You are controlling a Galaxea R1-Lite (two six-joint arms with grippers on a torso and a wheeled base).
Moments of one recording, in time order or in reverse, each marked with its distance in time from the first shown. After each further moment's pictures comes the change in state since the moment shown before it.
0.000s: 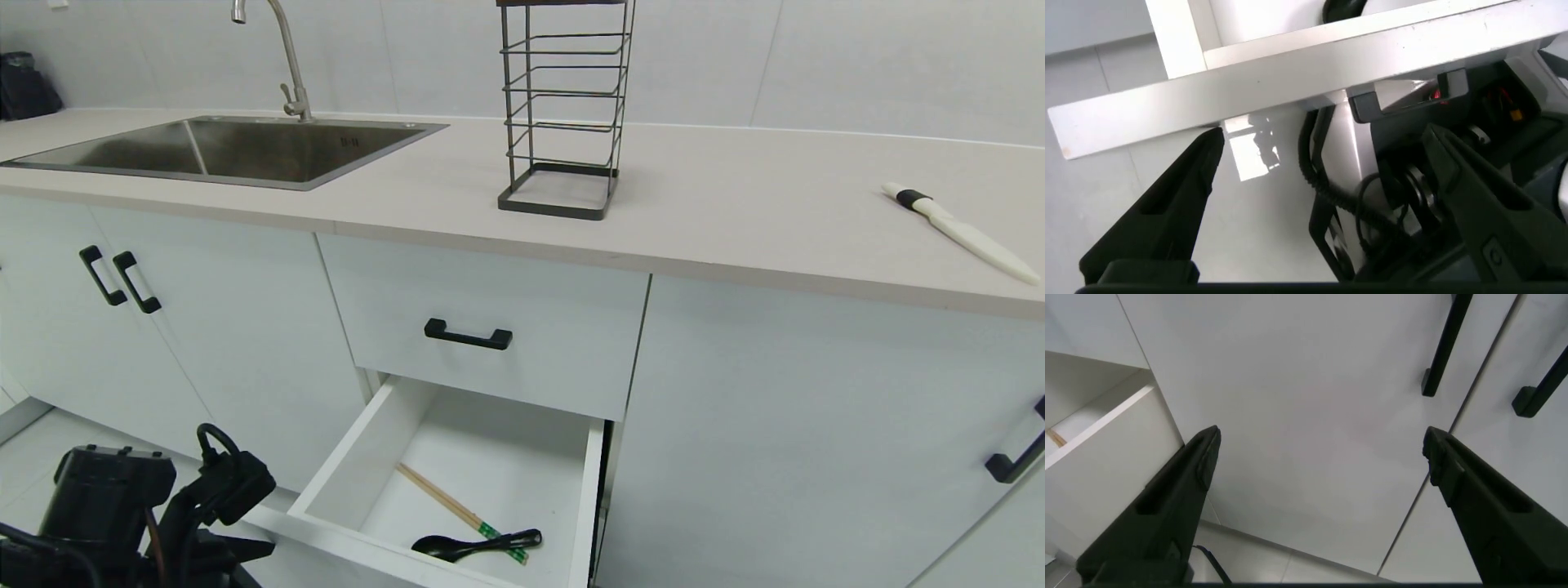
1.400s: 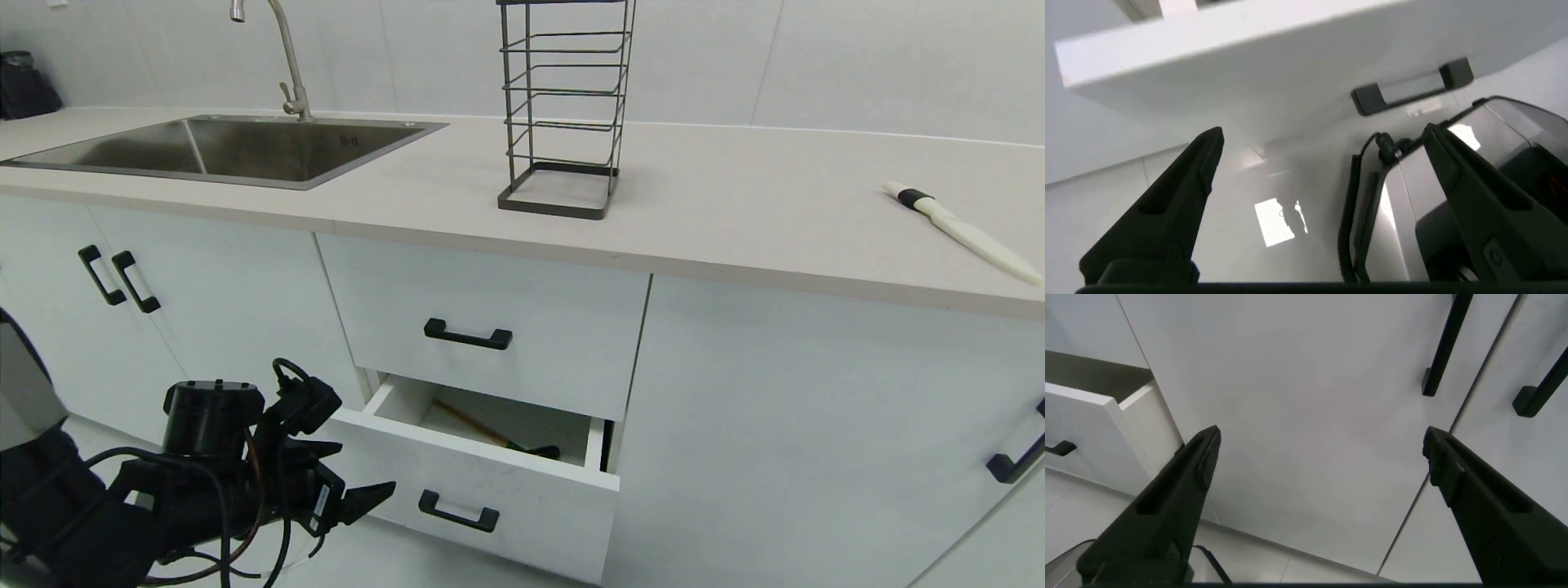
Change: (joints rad) left arm -0.039 0.363 -0.164 -0.423 0.000 -0.013; right arm 0.000 0.000 0.000 0.000 0.000 0.000
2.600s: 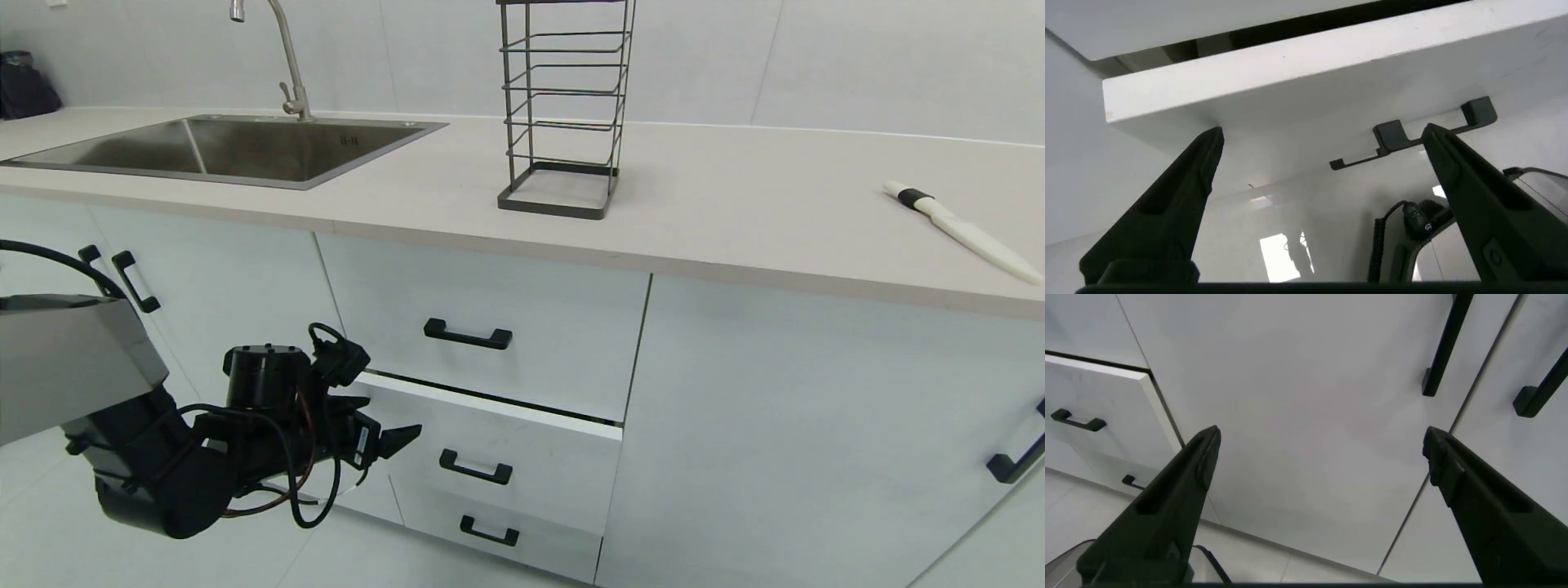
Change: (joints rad) left arm -0.004 0.186 -0.226 -0.076 0.024 -0.060; right arm 0.000 0.000 0.000 0.000 0.000 0.000
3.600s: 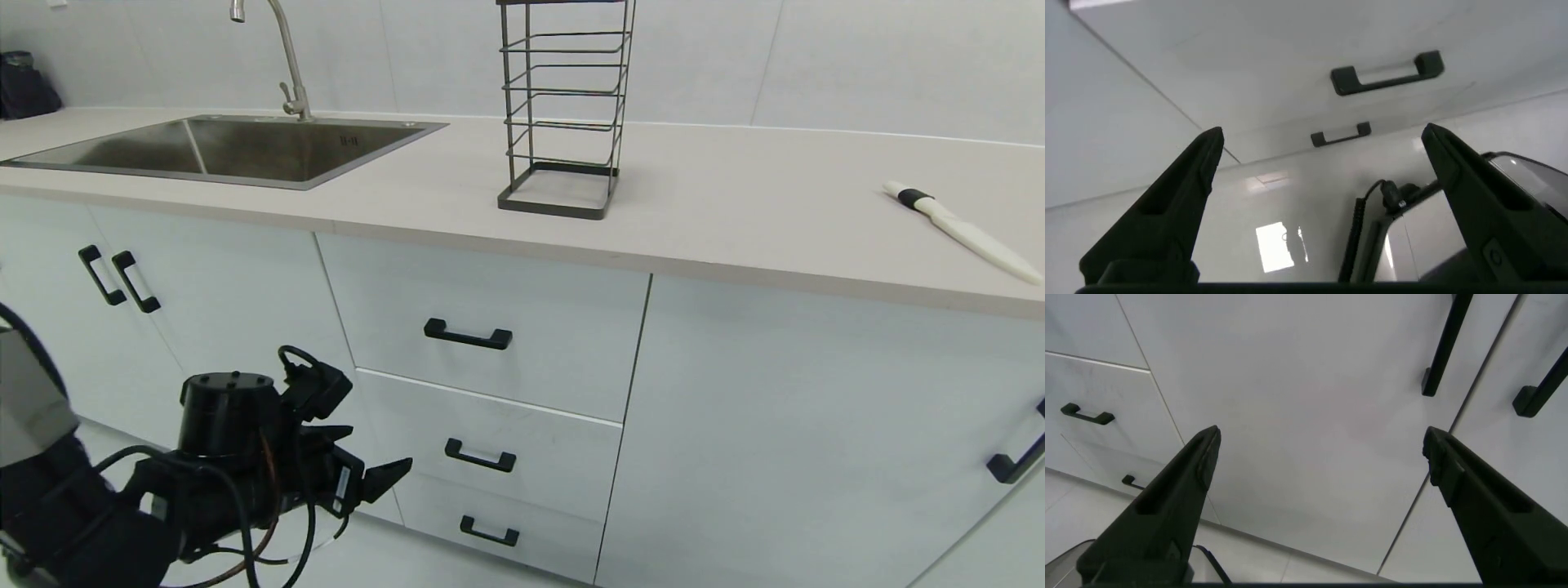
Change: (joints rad) left arm -0.086 -0.218 0.242 -0.020 0.095 -0.063; right arm 0.000 0.000 0.000 0.000 0.000 0.000
